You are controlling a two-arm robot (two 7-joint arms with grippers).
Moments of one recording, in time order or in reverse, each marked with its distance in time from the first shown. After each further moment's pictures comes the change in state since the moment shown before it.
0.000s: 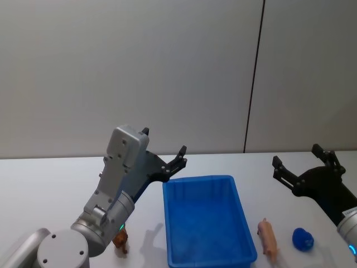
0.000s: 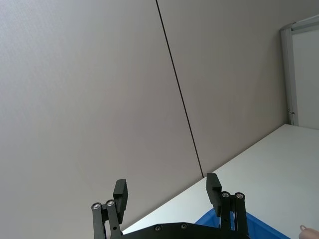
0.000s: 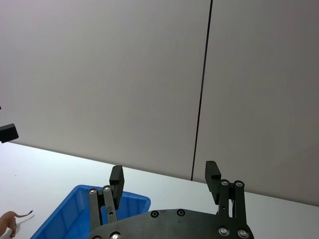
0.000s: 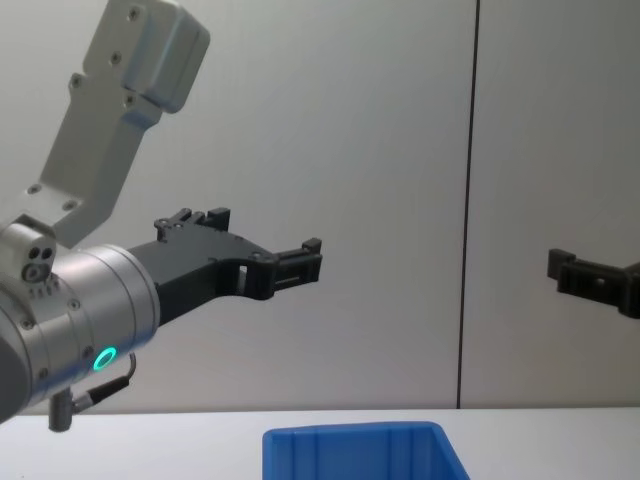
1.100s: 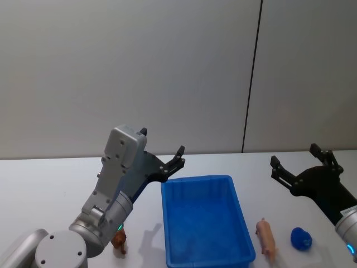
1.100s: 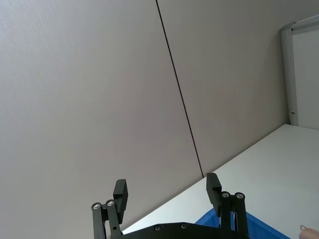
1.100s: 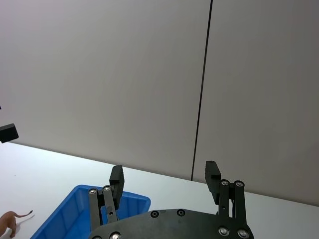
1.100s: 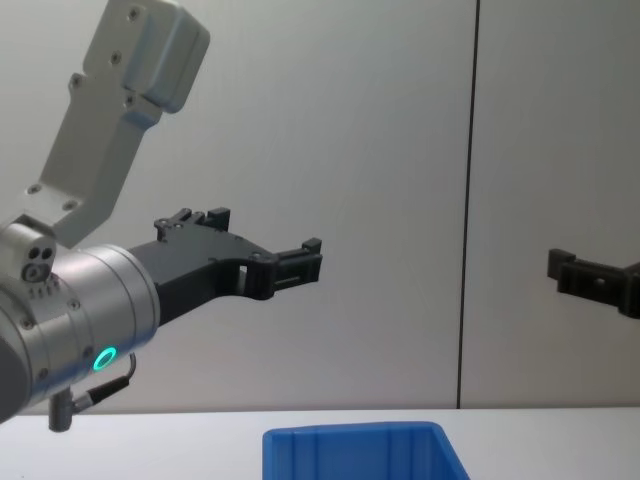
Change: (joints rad) left arm 0.000 0.000 0.000 0.000 0.000 0.000 0.000; right arm 0.000 0.000 0.000 0.000 0.000 0.000 0.000
